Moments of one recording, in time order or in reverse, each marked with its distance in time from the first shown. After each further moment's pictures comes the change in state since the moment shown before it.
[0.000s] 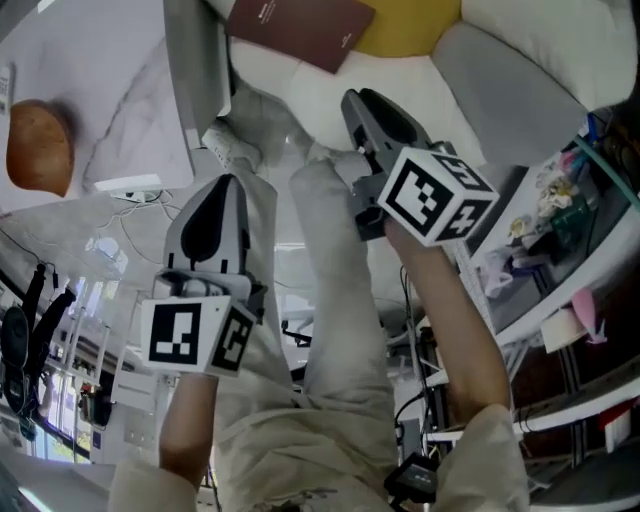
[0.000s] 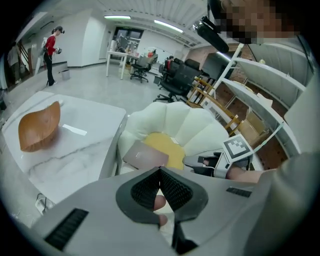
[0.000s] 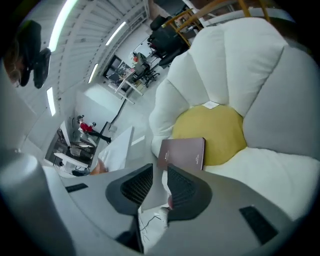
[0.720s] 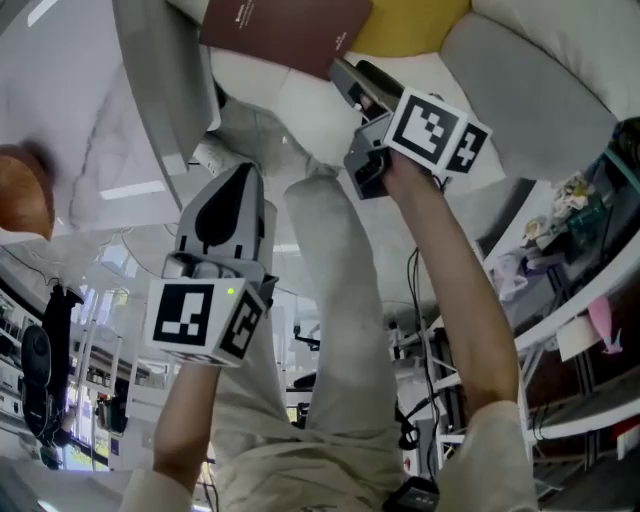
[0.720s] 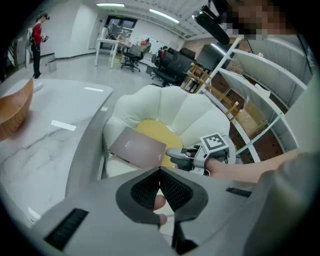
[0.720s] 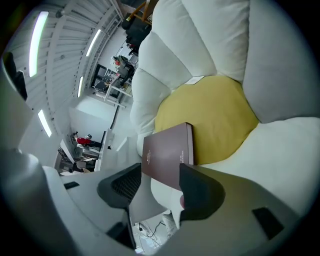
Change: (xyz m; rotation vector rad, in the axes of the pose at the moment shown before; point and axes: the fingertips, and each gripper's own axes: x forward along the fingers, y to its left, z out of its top) left arm 0.095 0.001 -0.044 0.035 0.089 -0.099; right arm 0.097 -0.092 -0.005 0.196 0.010 0.048
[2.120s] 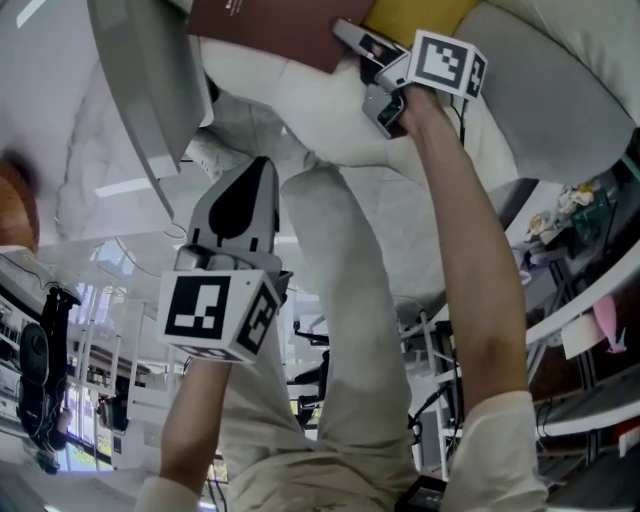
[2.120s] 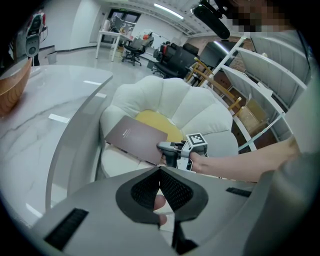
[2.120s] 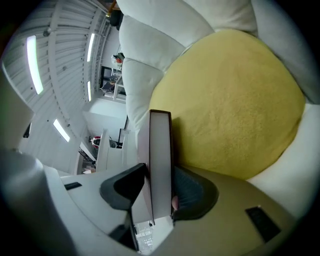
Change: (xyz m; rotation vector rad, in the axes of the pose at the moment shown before) left arm 0.031 0.004 -0.033 -0.028 0.039 -0.022; right arm 0.072 -0.051 0.011 0.029 0.111 0.219
